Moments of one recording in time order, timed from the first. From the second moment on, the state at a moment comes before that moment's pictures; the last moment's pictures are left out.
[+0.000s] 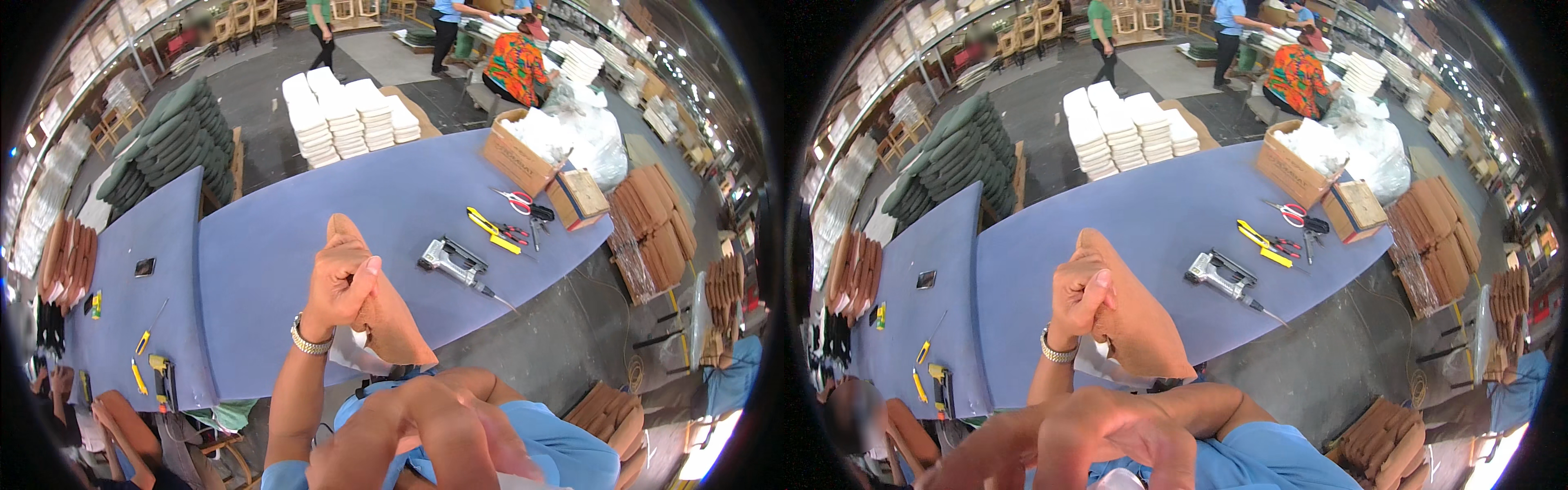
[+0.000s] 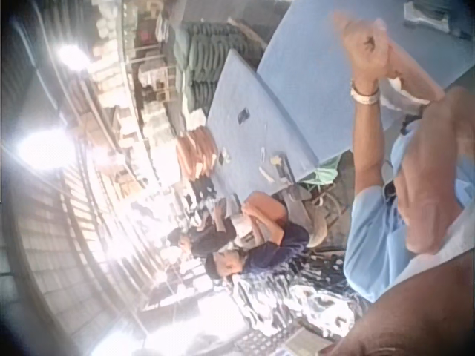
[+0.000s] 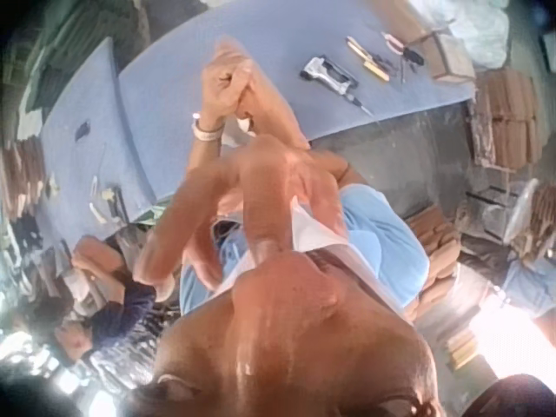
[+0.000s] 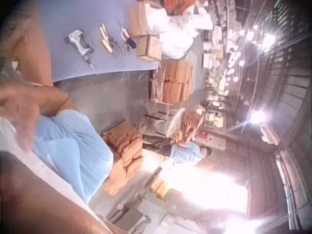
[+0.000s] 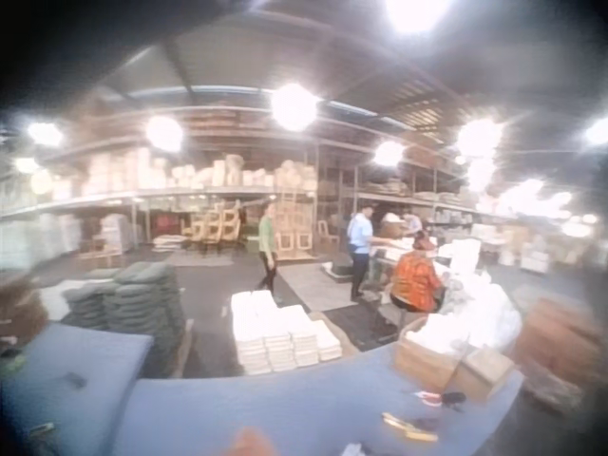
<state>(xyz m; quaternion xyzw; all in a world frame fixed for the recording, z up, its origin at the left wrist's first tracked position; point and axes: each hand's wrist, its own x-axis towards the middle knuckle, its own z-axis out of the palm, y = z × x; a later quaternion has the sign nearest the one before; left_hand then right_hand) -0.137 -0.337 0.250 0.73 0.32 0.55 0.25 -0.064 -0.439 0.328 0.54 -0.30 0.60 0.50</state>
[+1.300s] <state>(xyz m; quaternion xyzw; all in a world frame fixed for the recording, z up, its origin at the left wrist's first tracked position) -0.151 -0.352 0.238 0.71 0.35 0.57 0.21 -0.061 -0.435 0.341 0.54 -0.34 0.69 0.34</state>
